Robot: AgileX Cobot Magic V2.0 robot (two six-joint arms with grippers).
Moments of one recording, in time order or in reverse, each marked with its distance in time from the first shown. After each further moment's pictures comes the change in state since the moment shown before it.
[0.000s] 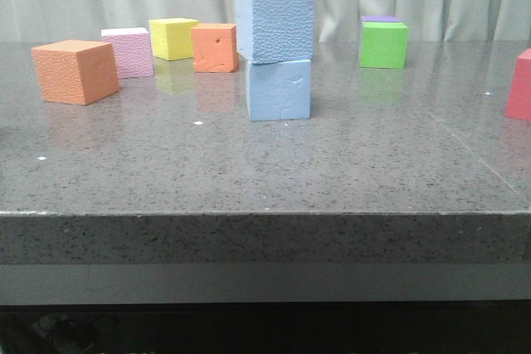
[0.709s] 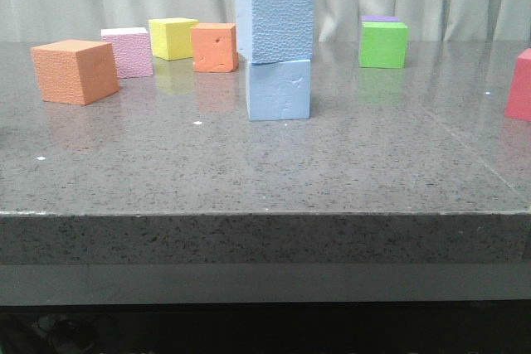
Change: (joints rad) left arm 0.070 -0.209 0.284 -0.110 -0.258 -0.005; right arm 0.000 -0.002 0.000 0.000 0.002 0.000
